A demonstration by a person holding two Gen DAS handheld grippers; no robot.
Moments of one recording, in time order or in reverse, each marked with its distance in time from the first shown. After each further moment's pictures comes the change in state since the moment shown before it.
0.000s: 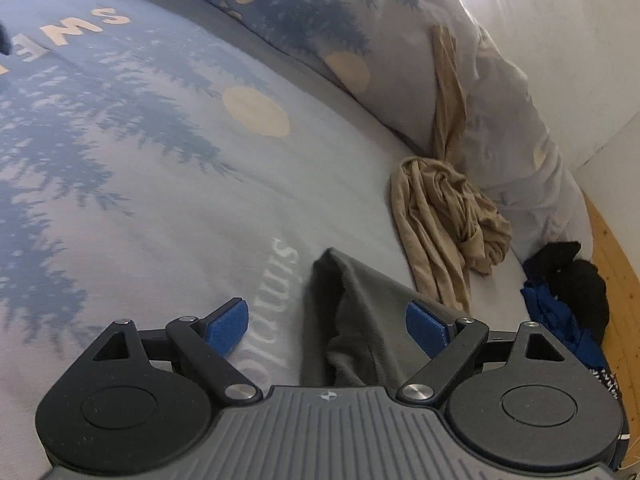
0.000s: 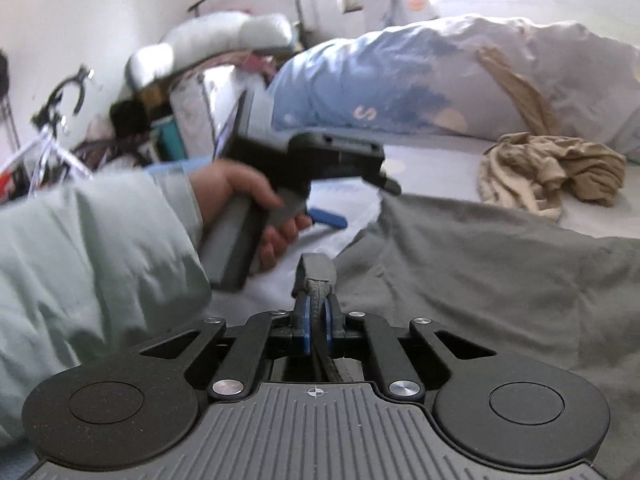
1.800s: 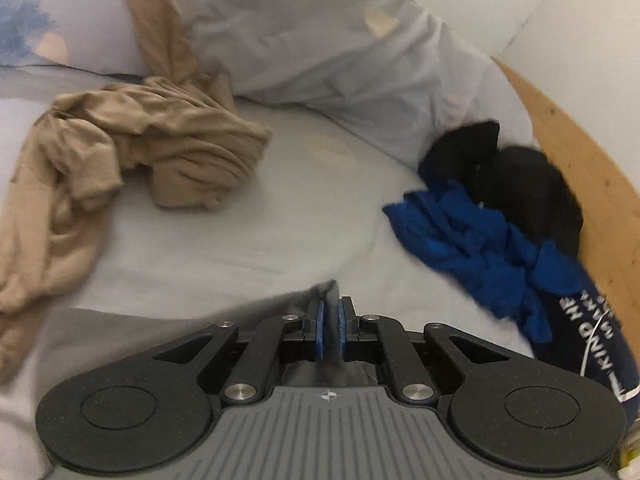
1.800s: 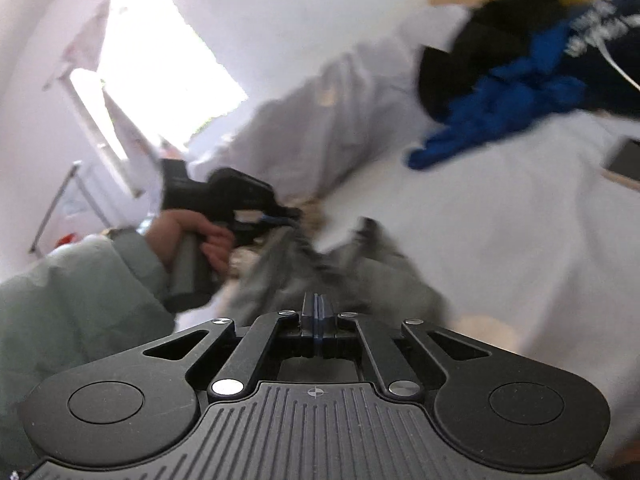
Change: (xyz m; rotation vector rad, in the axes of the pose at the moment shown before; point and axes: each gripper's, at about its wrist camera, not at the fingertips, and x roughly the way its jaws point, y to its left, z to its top) left arm 0.153 -0.353 -0.089 0.298 0.135 -0.033; right arm -0.199 -0.256 -0.113 0.629 -0.376 -0.334
